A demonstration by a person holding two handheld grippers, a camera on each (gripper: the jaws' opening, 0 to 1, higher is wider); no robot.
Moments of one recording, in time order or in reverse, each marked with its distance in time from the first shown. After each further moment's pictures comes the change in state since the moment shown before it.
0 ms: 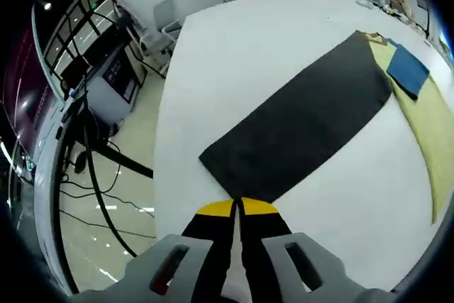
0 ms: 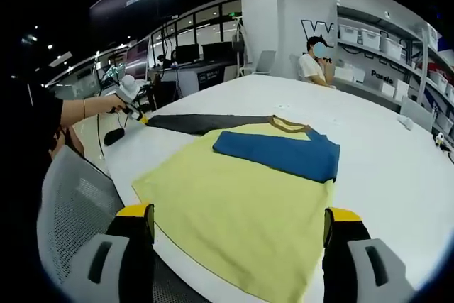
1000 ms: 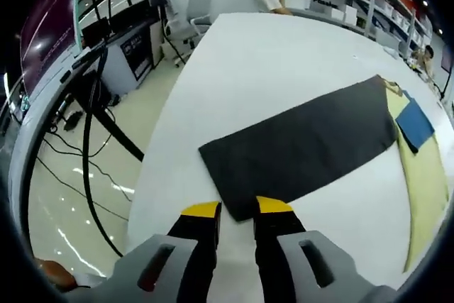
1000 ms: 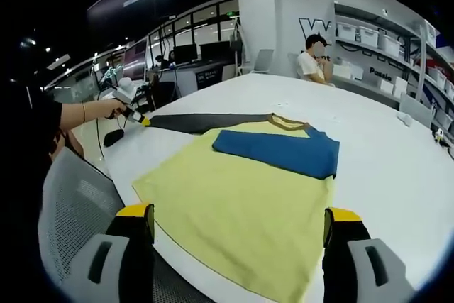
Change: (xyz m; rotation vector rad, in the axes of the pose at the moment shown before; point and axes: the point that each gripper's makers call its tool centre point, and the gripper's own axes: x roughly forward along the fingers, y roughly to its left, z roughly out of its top) left arm 0.004 -0.010 -0.001 -0.319 -0.056 -0.040; right arm -0.001 0.000 -0.003 0.019 0.006 -0.003
